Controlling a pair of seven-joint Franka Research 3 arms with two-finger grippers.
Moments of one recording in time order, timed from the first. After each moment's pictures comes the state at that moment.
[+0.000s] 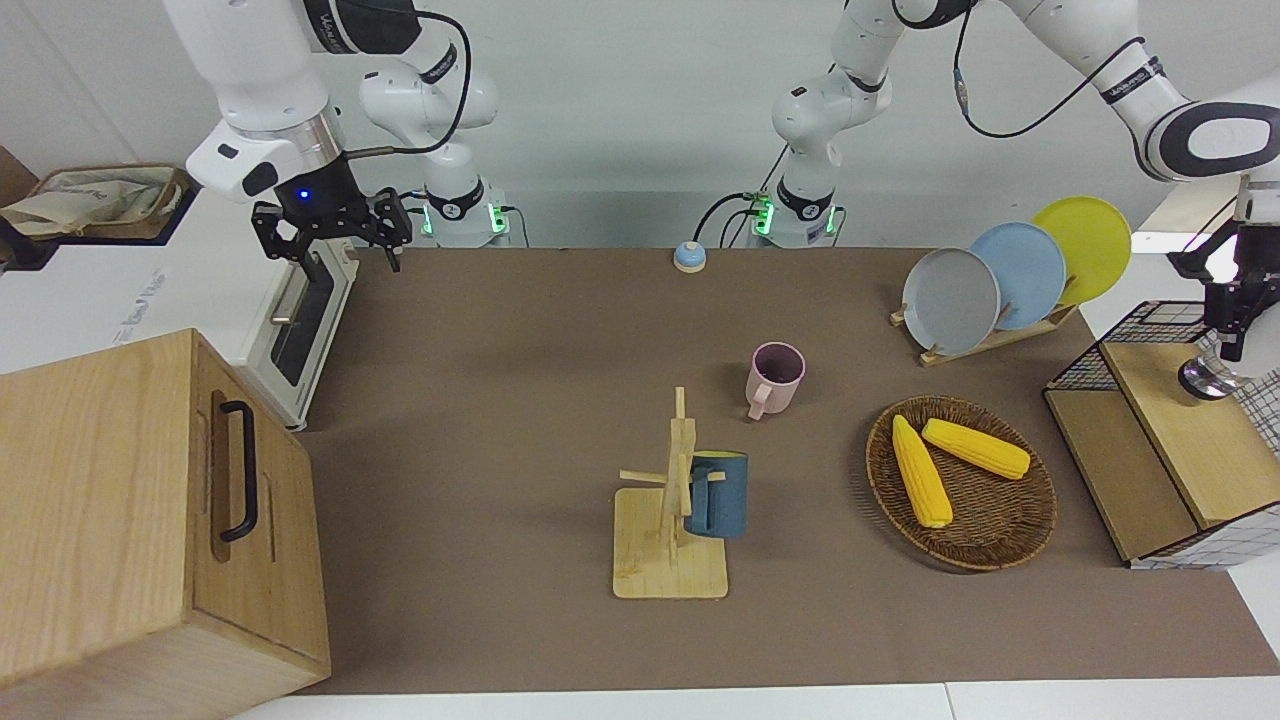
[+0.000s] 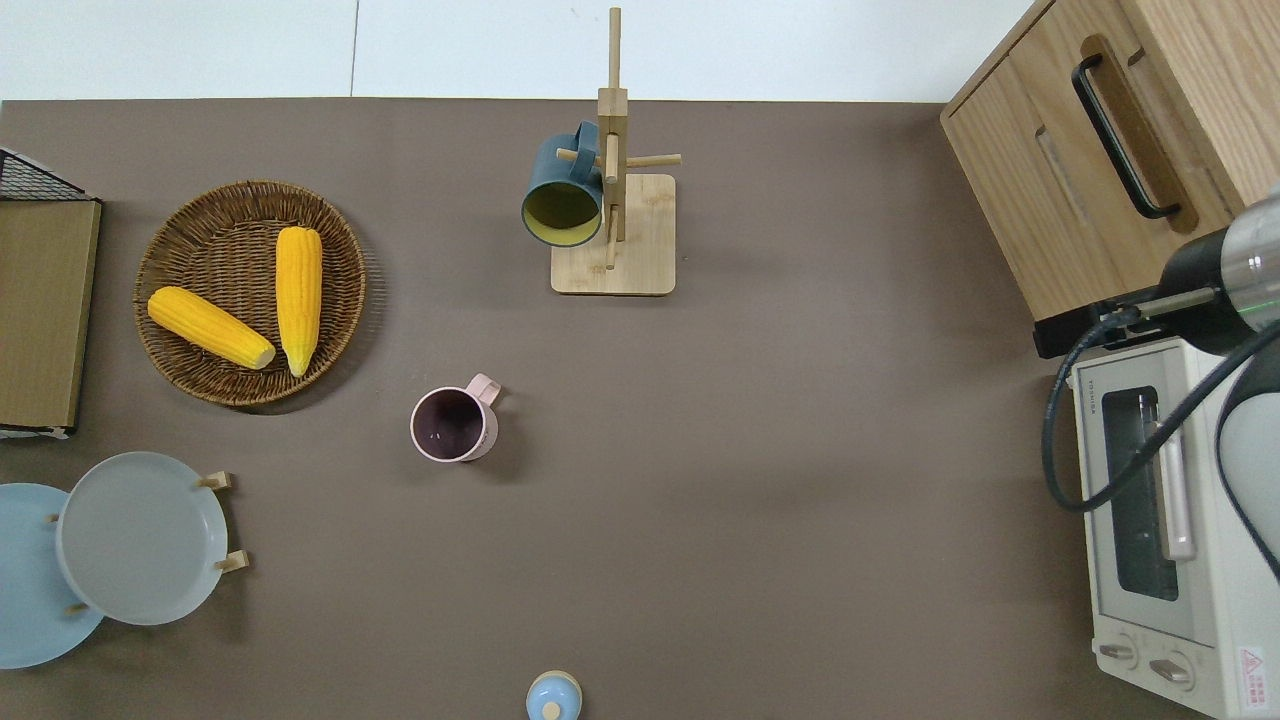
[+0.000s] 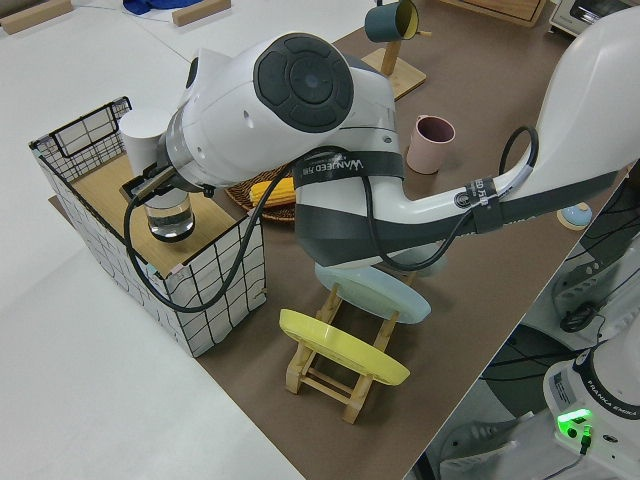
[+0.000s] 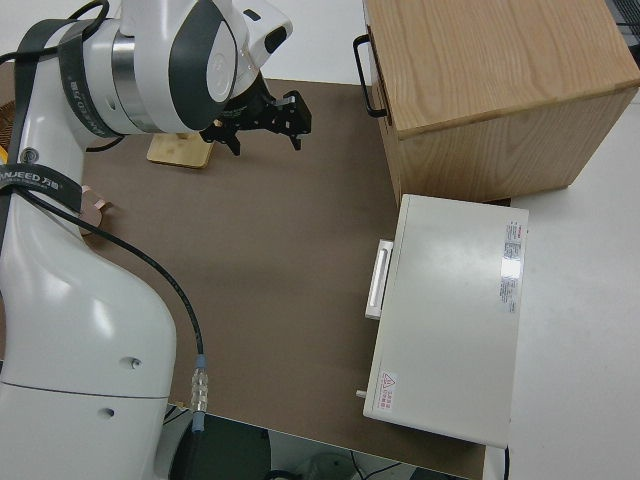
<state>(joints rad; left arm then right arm) 0.41 0.22 0.19 -1.71 -0.65 2.46 1.01 0.01 0.07 0.06 -1.46 -0.02 1.54 -0.10</state>
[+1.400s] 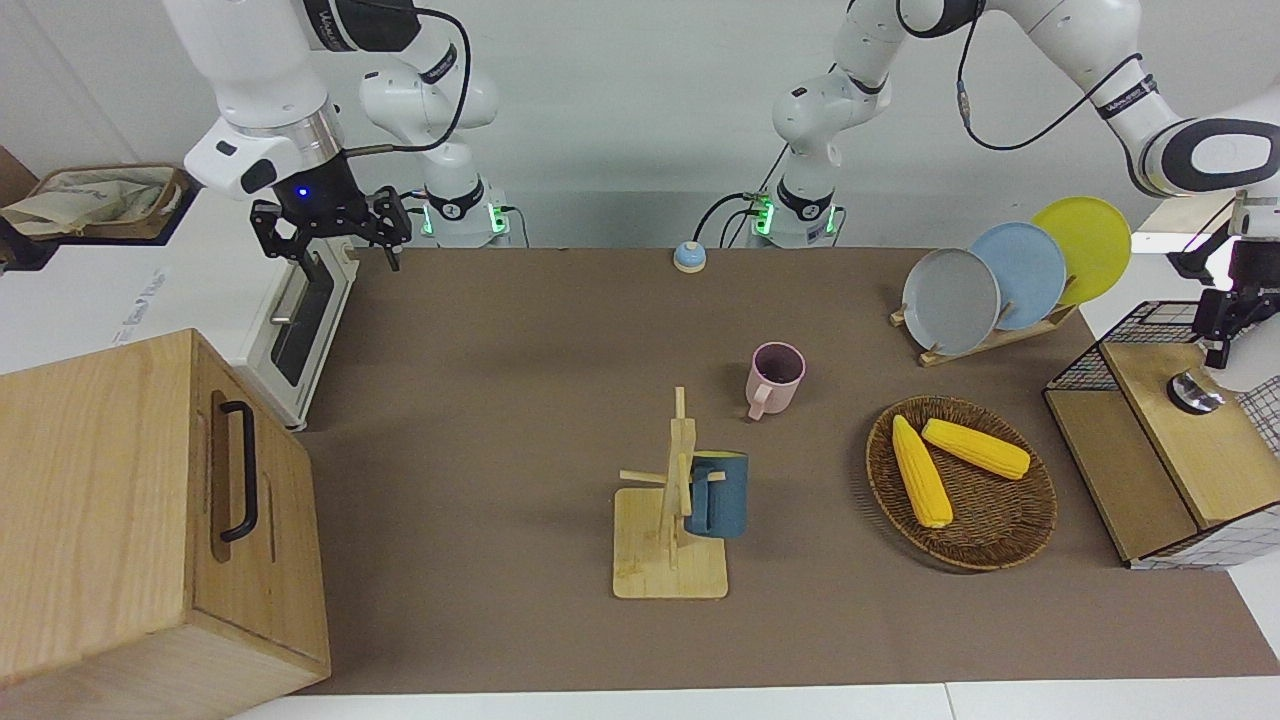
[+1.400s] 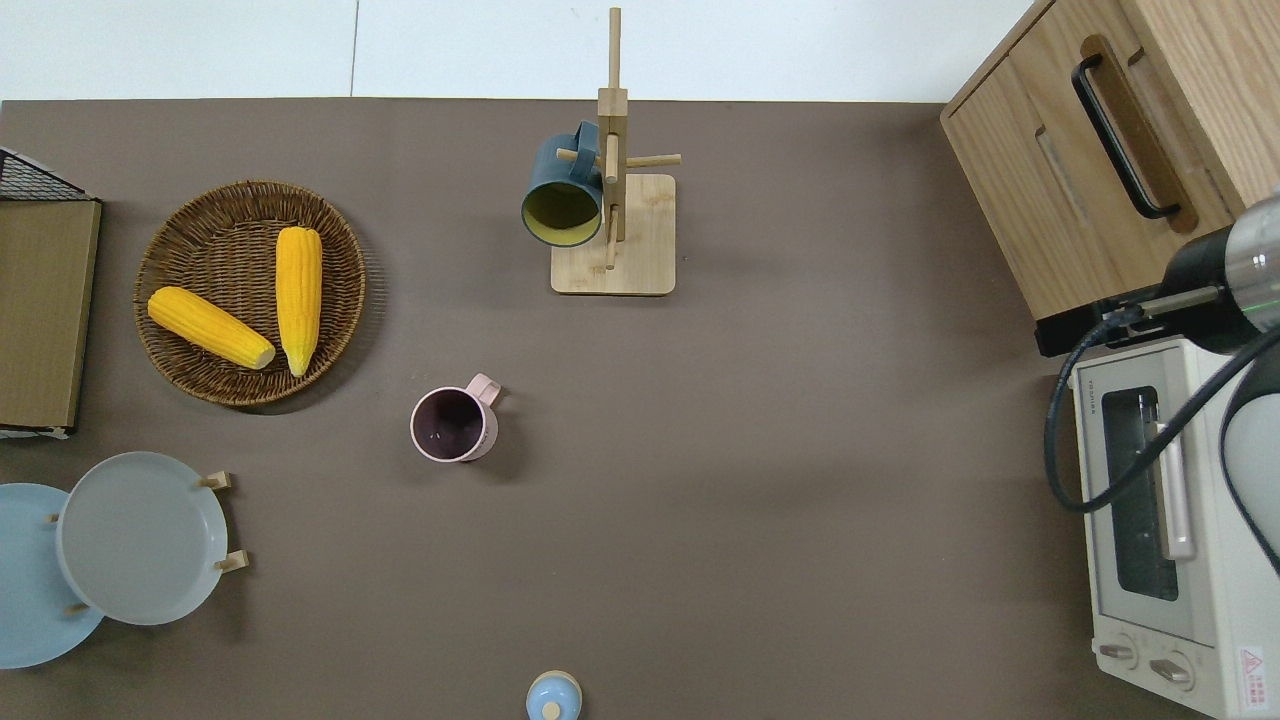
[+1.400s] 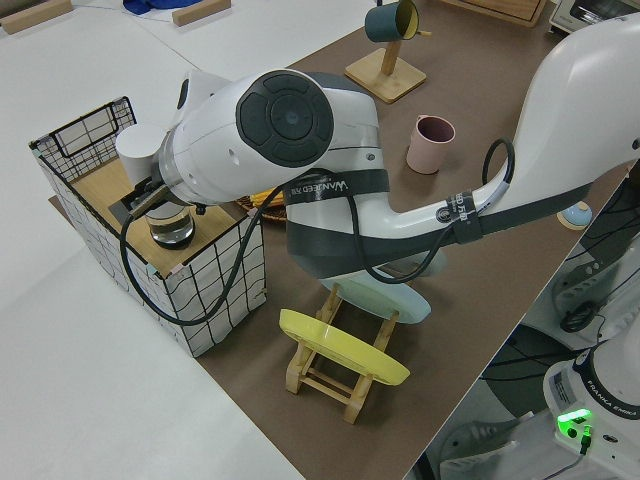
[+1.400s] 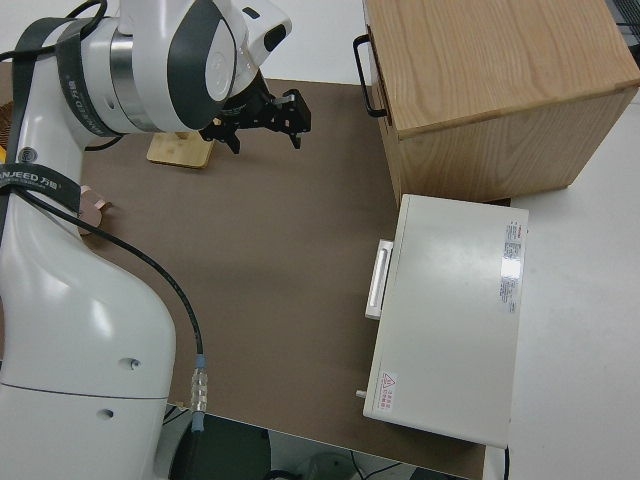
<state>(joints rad) 0.42 0.27 0.18 -1.70 -0.73 2.46 1.05 0.01 0.07 0.06 -1.46 -0.02 1.54 -0.10</state>
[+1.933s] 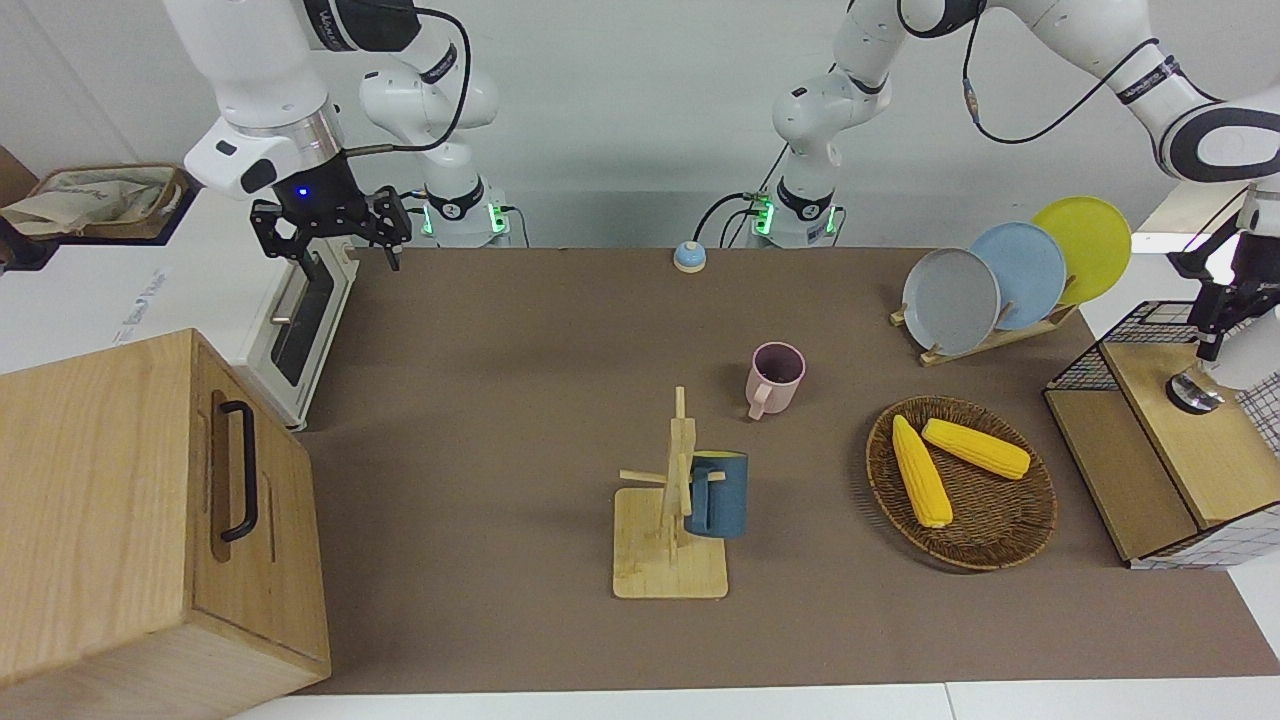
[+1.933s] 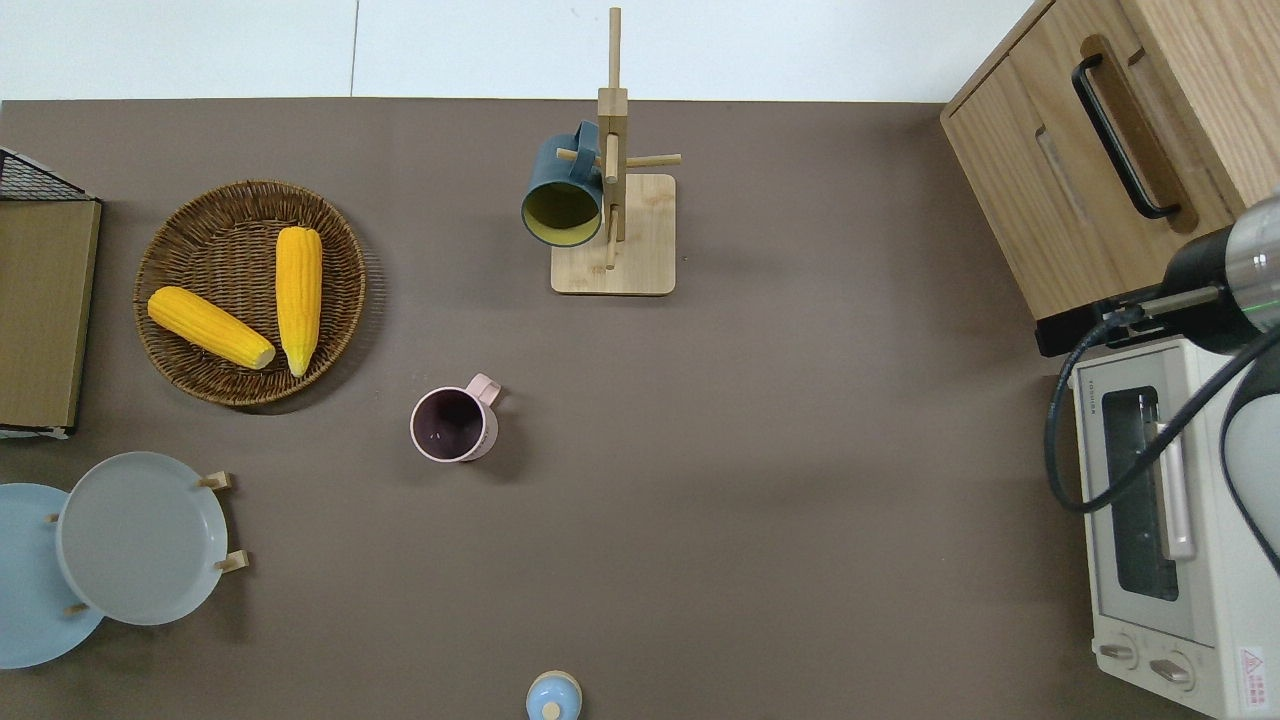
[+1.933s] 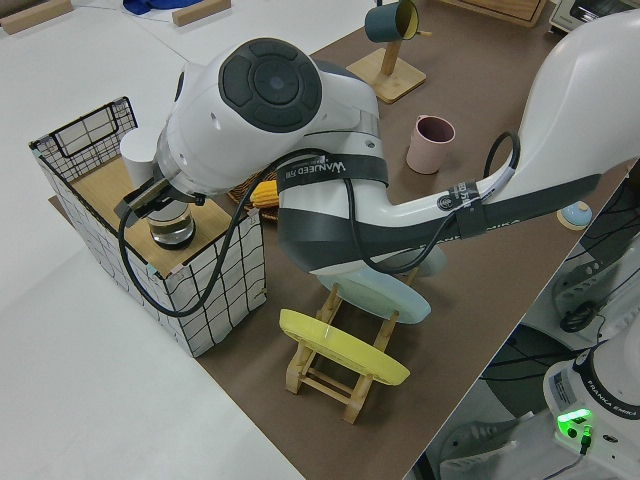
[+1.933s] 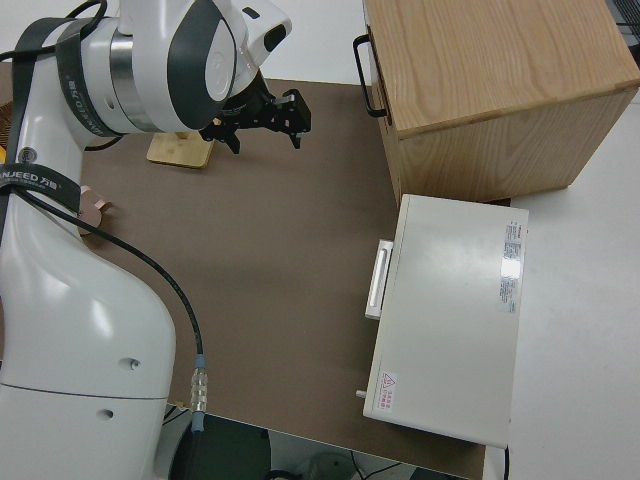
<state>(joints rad) 0.43 0.27 0.18 -1.64 -0.54 2.32 0.89 0.01 0.07 0.06 -1.46 -0.02 1.54 -0.10</state>
